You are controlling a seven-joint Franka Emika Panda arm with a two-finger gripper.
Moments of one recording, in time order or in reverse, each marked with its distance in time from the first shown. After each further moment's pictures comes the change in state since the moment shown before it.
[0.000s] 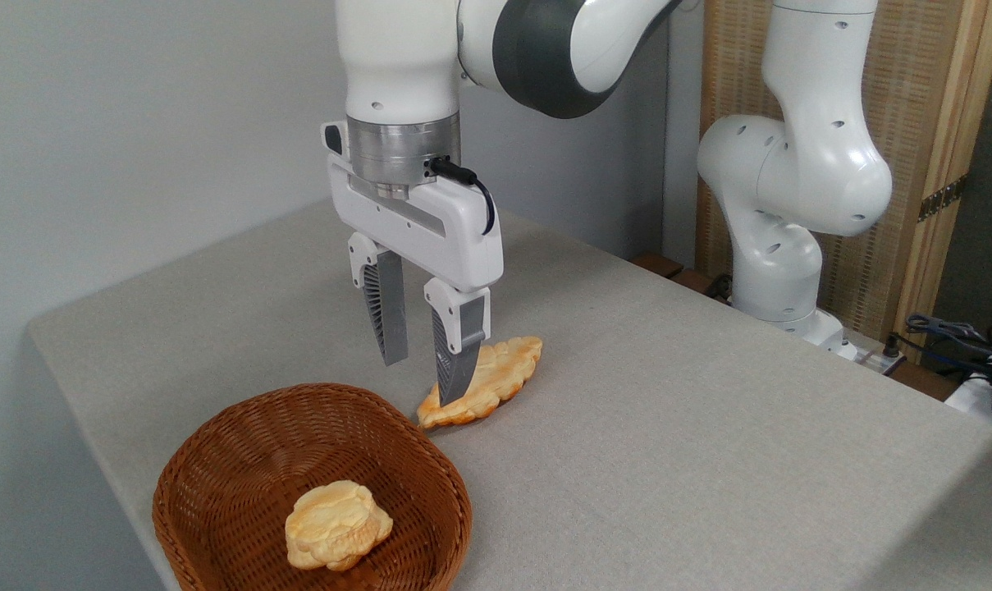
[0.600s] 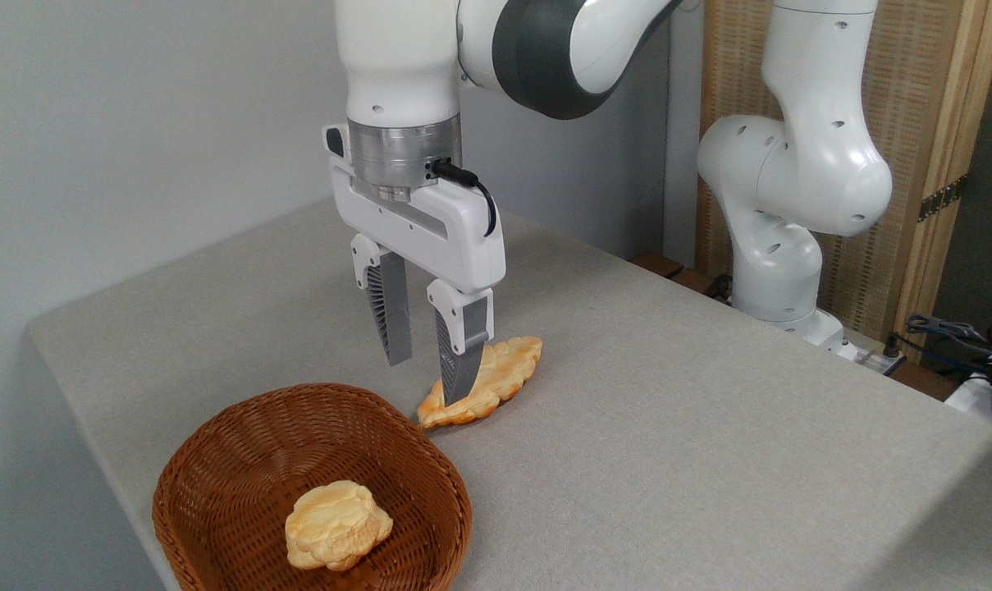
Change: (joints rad) arm 0.000 0.002 0.000 0.000 0.000 -0.019 0.000
